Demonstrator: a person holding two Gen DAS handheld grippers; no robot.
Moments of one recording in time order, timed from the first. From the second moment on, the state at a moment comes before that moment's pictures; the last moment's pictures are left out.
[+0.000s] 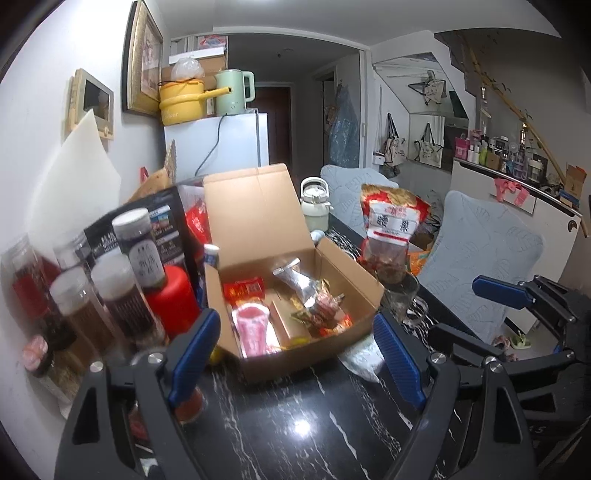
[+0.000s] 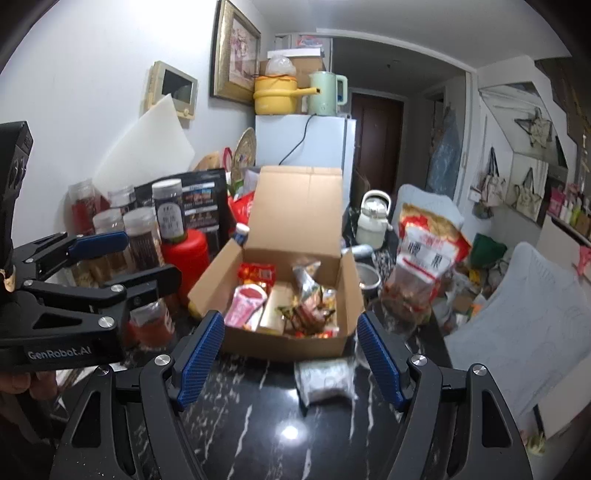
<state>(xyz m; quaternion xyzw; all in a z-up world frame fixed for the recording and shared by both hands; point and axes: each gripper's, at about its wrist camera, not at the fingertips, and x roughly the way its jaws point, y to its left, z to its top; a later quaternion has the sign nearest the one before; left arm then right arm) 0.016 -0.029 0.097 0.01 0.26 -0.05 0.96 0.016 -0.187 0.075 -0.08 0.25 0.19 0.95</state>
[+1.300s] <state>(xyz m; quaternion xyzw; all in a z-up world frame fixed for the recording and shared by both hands) 0.098 -0.087 -0.057 -0.03 0.41 -0.09 0.91 0.085 -0.264 -0.091 -0.03 0.41 0.16 0.90</state>
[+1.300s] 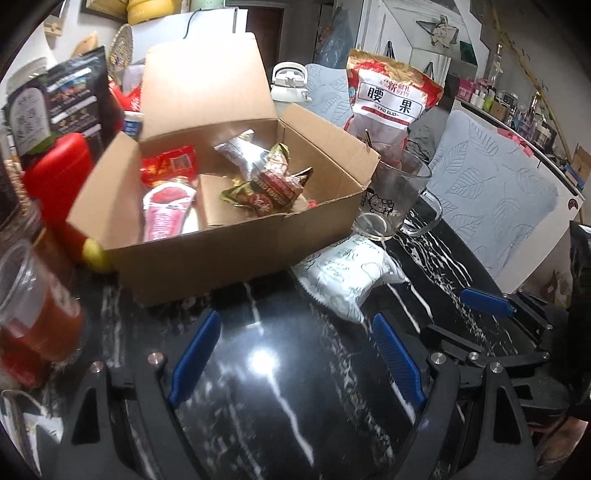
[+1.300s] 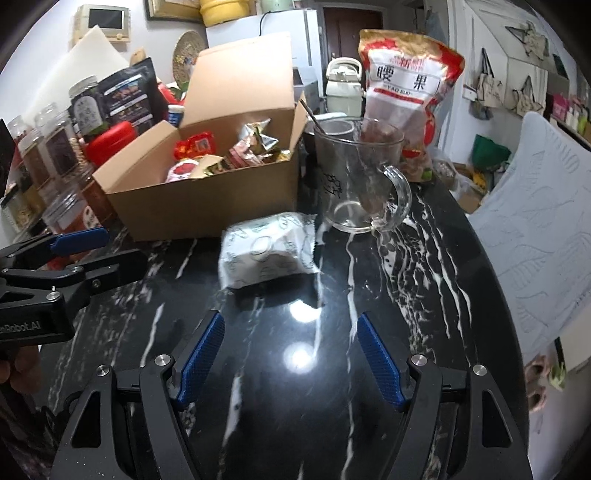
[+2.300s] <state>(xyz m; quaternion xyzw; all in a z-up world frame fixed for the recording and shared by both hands) 0.183 -0.109 -0.112 -0.06 0.48 -0.18 0.86 0.176 -0.262 -0.129 -0.08 0.43 0.29 0.85</state>
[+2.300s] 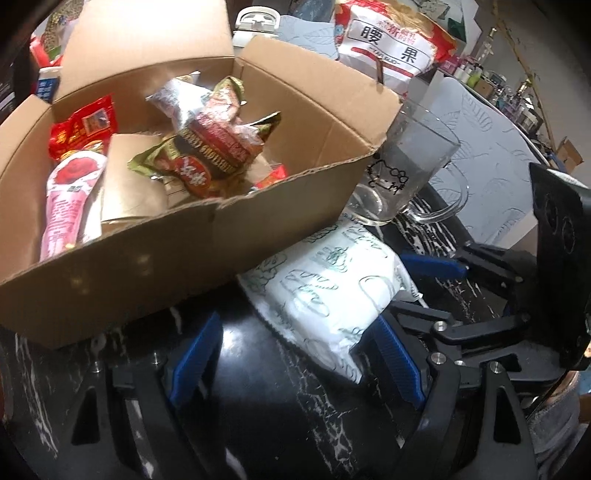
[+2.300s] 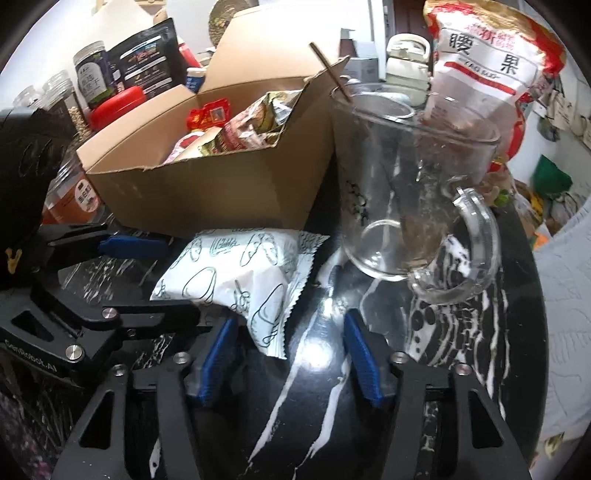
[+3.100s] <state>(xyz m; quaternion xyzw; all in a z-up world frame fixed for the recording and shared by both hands) 0.156 -0.123 -0.106 -0.04 0.47 -0.20 0.86 0.137 -0.239 -0.134 -0.10 0.41 0.32 0.85</state>
